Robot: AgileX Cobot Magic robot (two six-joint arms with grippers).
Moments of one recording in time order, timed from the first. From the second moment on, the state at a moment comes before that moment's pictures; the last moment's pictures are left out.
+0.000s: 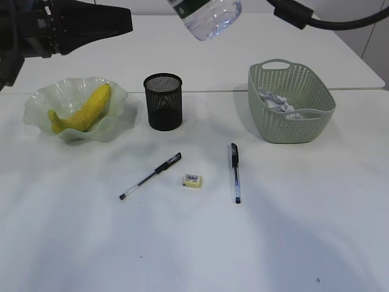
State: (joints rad) left arm -0.10 1.59 -1.02 -1.76 1.17 1.71; right arm 0.34 1.76 -1.70 1.45 1.05 -1.59
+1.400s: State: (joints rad) left arm -0.17 1.55 -1.10 -1.76 1.17 1.65; right arm 0.40 1.76 -1.70 1.53 0.96 -1.65
